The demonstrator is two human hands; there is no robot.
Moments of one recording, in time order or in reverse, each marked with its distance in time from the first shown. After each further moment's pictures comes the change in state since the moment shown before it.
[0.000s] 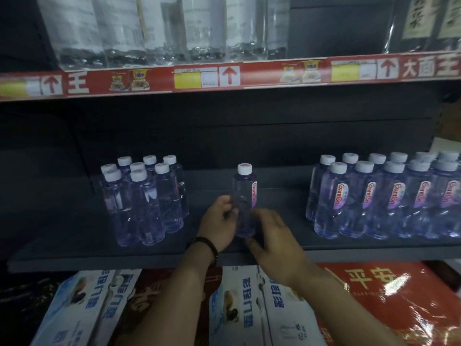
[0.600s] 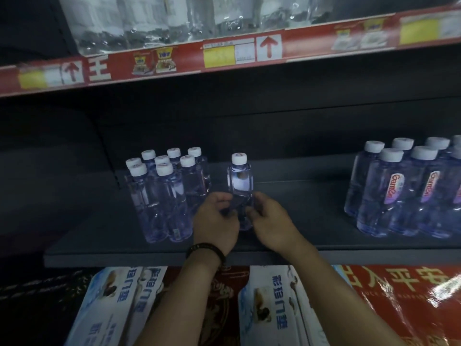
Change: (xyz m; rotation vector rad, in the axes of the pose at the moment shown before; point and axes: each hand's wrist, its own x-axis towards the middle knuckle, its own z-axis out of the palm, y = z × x) left_hand -0.016 -0.011 -0.050 0.130 0.313 -0.008; right_hand 0.073 -0.023 0.061 0.374 -0.020 0.193
